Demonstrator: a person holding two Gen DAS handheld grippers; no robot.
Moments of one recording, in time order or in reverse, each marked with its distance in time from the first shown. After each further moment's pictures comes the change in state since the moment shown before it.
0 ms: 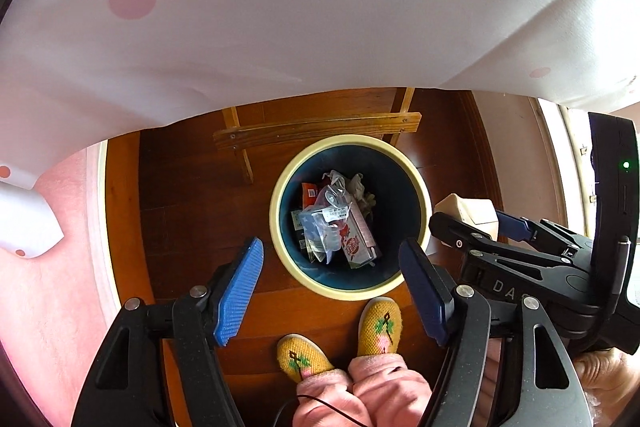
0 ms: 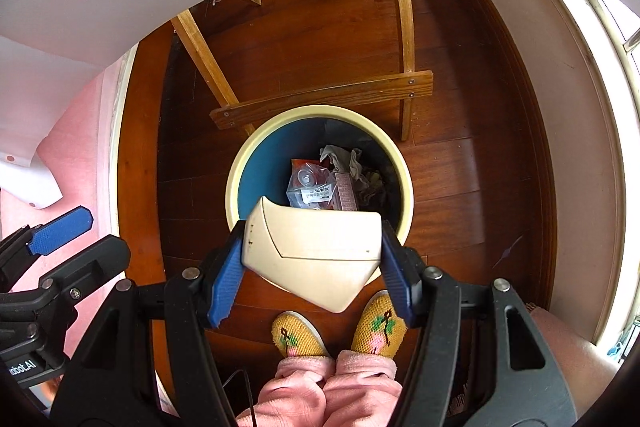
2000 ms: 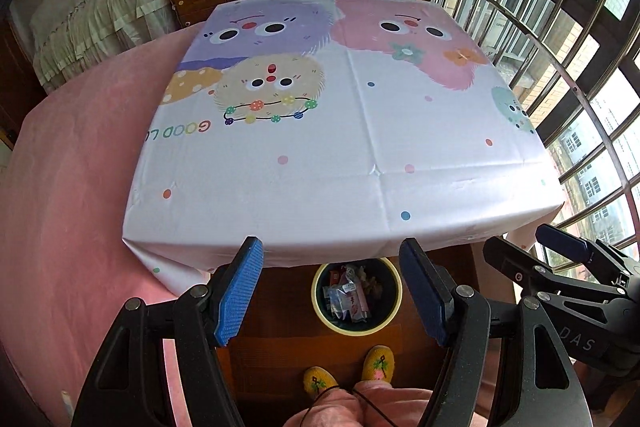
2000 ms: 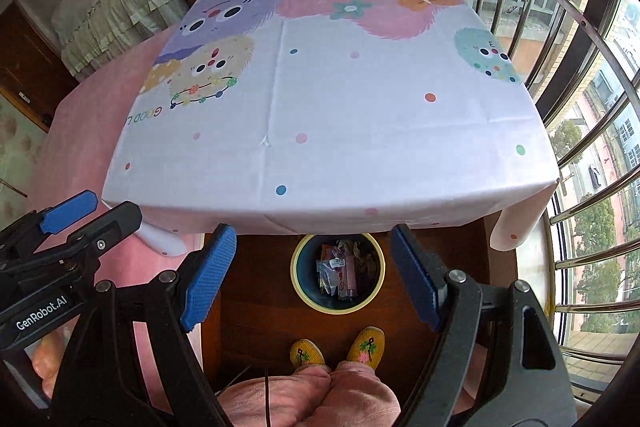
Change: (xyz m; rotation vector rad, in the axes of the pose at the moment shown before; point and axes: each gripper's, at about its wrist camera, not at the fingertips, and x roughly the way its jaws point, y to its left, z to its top) left arm -0.361 -0.052 0.058 -0.023 -0.302 0.139; right arm -0.384 0.084 0.057 -0.101 -0.296 0.009
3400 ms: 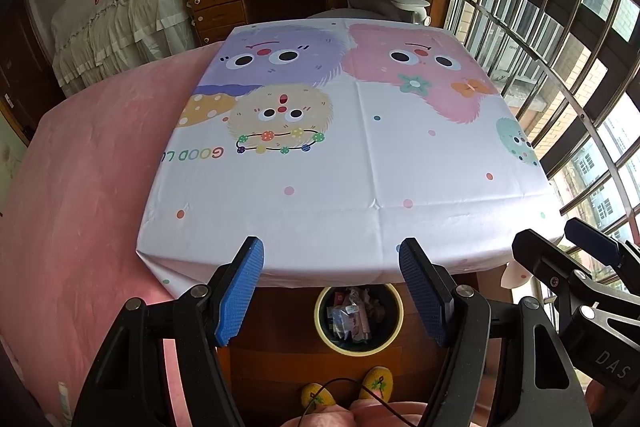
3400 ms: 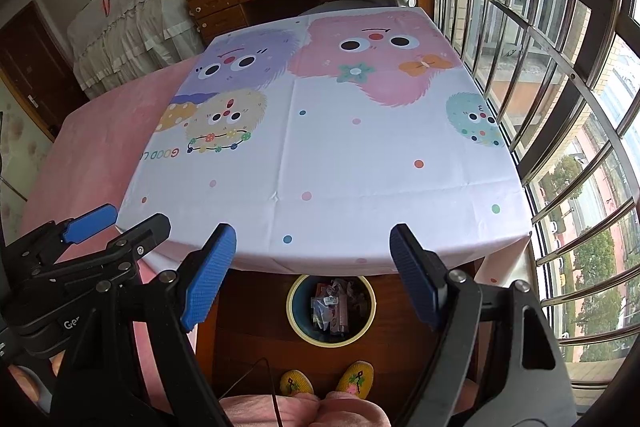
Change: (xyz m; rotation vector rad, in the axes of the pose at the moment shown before) left arm -0.021 -0.015 0.017 -0.037 -0.073 0.049; right arm -0.054 0.007 0.022 -0.051 -0.143 -0.007
